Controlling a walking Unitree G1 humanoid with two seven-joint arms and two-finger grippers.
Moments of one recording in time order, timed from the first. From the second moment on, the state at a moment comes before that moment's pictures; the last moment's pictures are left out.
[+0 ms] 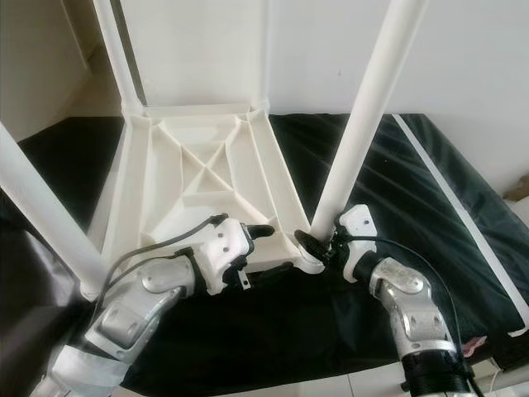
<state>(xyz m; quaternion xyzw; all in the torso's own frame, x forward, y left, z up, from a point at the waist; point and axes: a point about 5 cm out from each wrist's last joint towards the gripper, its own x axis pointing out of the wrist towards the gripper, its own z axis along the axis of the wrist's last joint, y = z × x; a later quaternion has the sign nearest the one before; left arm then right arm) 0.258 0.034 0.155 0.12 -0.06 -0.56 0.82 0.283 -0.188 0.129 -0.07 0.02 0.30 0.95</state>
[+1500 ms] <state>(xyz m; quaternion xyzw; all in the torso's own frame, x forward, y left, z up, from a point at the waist) 0.265 0.037 0.171 0.11 -0.07 -0.52 0.84 0.256 -0.131 0.139 0.04 -0.02 0.09 0.99</state>
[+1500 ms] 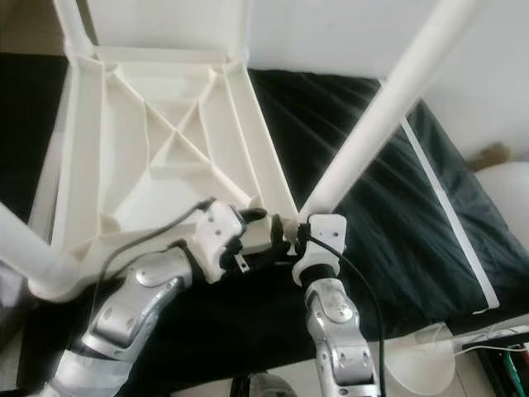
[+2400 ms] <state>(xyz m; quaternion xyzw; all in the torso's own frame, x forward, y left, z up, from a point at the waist) 0.253 0.066 0.154 0.17 -0.02 -0.63 0.76 0.261 -0.221 0.157 -0.11 0.02 0.33 0.94</state>
